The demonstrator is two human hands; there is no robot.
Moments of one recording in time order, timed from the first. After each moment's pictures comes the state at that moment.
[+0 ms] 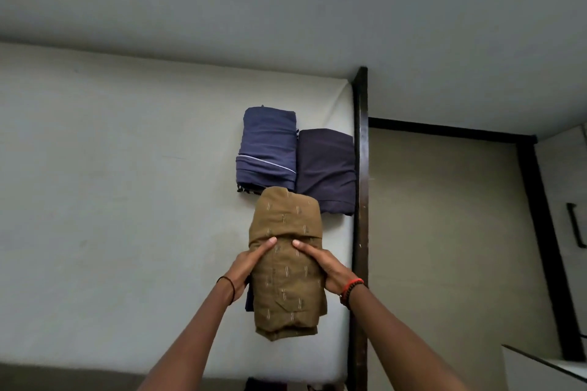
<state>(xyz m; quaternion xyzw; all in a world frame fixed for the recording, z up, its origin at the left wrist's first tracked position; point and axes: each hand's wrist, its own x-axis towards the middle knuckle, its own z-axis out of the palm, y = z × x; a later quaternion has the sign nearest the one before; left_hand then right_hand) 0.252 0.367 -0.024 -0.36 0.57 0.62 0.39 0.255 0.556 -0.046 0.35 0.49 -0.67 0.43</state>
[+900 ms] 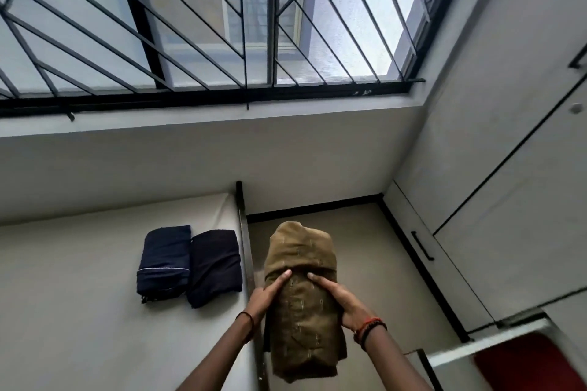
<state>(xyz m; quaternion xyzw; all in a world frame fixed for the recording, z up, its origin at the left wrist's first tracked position) 0.328 0.651 0.216 -0.14 0.68 0.60 0.40 0.385 0.828 0.221 0.39 0.52 -0.73 0.21</state>
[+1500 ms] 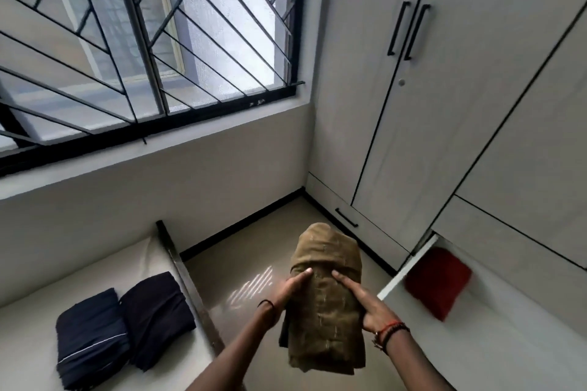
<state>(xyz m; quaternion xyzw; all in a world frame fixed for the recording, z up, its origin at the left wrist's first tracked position) 0.393 0.739 0.263 0.14 0.69 0.49 0.52 0.532 0.868 0.256 0.48 0.40 -0.78 -0.02</state>
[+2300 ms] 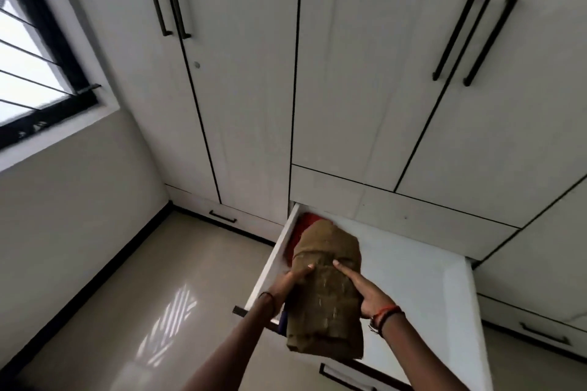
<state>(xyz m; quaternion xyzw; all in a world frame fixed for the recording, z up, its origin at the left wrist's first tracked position) 0.639 1.007 0.247 0.28 0.63 0.31 0.66 0.825 1.052 0.233 0.60 0.25 -0.73 -0.23</state>
